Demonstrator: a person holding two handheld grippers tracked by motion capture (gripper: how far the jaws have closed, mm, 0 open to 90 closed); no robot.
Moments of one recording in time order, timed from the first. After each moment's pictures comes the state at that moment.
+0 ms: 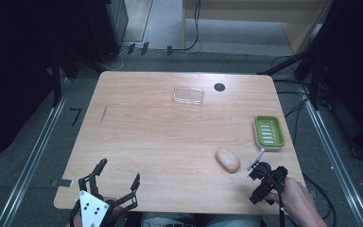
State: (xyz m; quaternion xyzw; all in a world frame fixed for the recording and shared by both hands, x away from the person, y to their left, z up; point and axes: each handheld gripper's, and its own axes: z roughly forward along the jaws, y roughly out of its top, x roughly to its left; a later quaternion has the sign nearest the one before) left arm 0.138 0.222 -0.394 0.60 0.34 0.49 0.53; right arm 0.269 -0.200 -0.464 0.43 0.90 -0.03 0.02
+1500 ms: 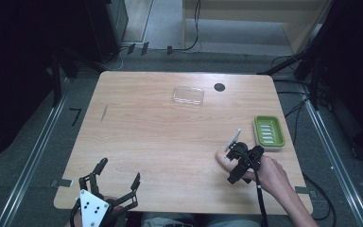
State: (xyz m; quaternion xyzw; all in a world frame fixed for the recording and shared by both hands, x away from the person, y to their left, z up) left arm 0.140 0.223 -0.394 0.60 0.34 0.48 0.53; right arm 0.315 -0.138 -0.437 0.39 0.92 0.01 0.04
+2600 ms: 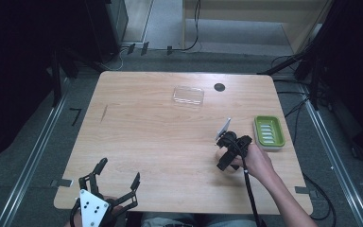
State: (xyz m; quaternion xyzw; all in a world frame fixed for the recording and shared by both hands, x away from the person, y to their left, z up) left arm 0.140 0.223 -0.394 0.60 0.34 0.48 0.53; right arm 0.361 -0.116 -0.455 0.40 0.91 0.02 0.03
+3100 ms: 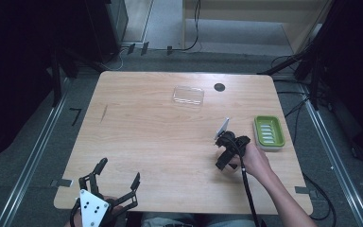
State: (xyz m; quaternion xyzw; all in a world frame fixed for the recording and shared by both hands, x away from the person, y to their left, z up) left arm 0.140 0.223 -0.394 0.60 0.34 0.48 0.53; right arm 0.369 -0.114 -0.466 0.41 0.91 0.02 0.02
